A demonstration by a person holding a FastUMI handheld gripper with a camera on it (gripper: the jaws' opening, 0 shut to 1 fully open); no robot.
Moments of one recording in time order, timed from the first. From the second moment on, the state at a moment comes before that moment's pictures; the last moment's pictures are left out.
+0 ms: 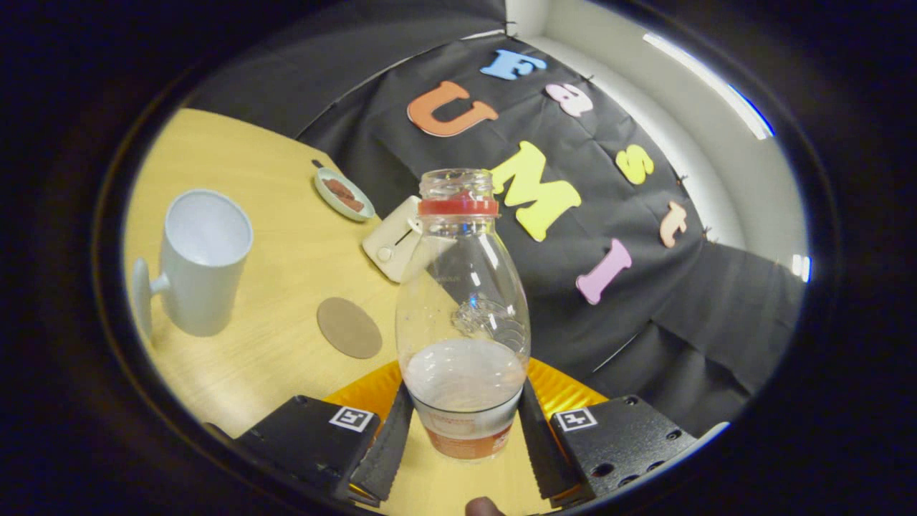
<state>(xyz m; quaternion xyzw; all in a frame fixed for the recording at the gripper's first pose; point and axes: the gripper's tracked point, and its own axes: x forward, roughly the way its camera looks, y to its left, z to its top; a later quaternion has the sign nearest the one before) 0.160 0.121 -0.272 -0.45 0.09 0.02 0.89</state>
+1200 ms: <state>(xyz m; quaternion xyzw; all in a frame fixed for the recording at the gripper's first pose) 0.144 0.174 -0.270 -0.72 0.02 0.04 0.70</state>
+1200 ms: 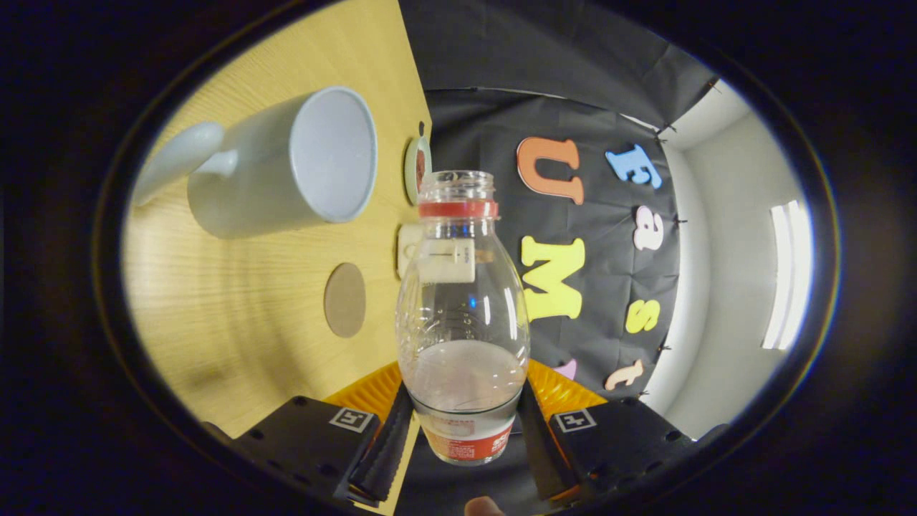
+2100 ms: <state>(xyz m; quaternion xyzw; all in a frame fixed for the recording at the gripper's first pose) 0.153 0.180 -0.246 -0.77 0.00 0.03 0.64</state>
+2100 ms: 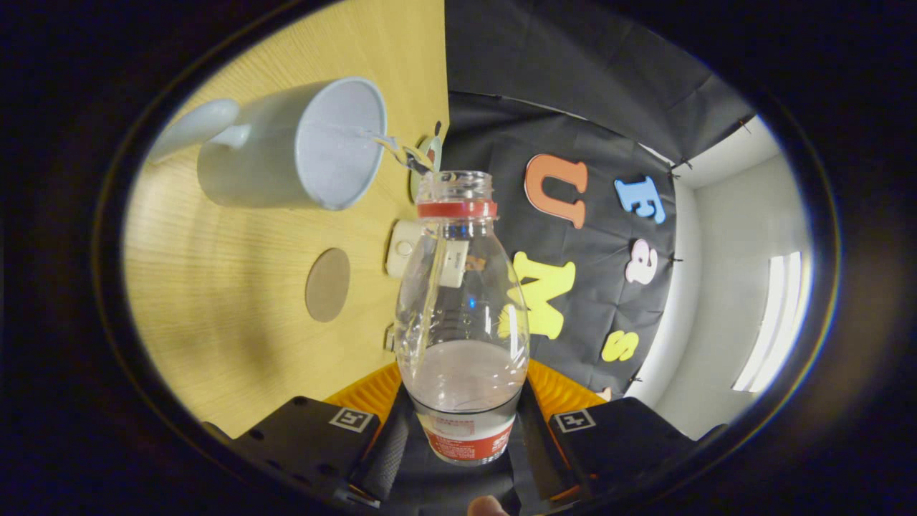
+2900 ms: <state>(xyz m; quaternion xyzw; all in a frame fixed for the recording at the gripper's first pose) 0.158 0.178 -0.229 -0.79 -0.01 0.03 0.61</state>
